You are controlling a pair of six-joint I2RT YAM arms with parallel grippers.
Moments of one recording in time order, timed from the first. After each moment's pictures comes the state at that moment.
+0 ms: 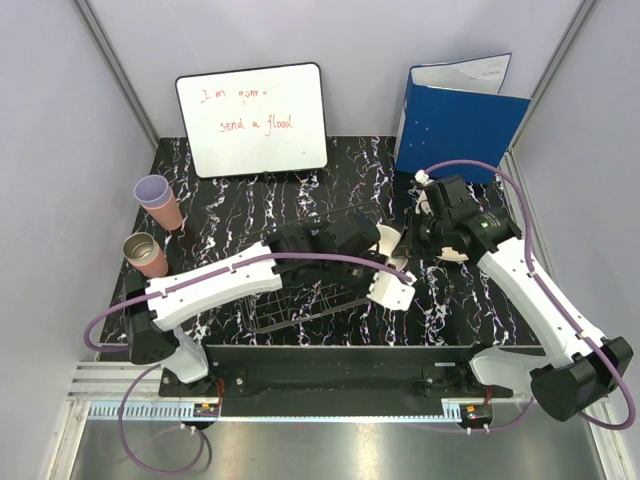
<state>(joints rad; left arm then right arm) -1.16 1.56 1.57 -0.83 0.19 0.90 0.46 1.19 1.25 -0.97 -0.17 0.46</state>
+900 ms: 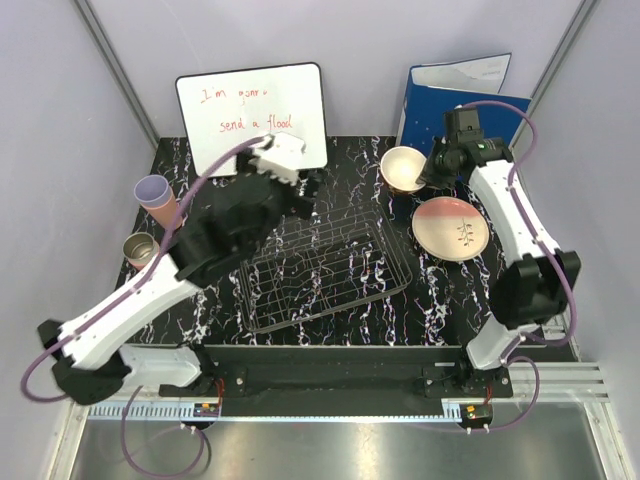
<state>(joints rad) -0.94 1.21 1.45 -0.42 -0.62 0.09 0.19 1.67 1.70 -0.89 -0.01 0.54</state>
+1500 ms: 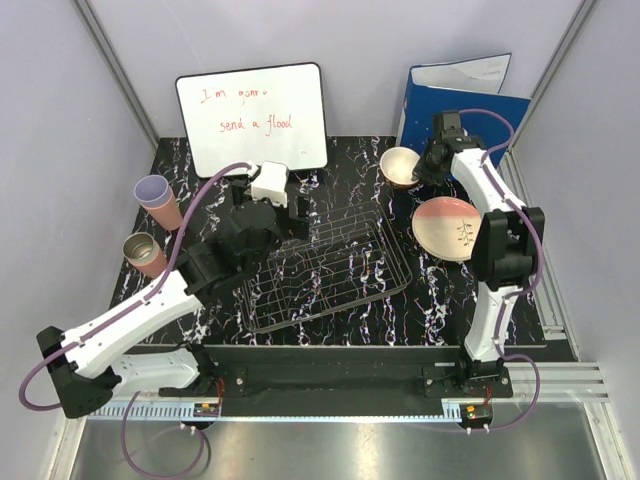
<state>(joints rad) -0.92 1.08 1.13 -0.33 -0.66 -0.18 0.13 2.01 1.81 -0.72 0.03 0.60</state>
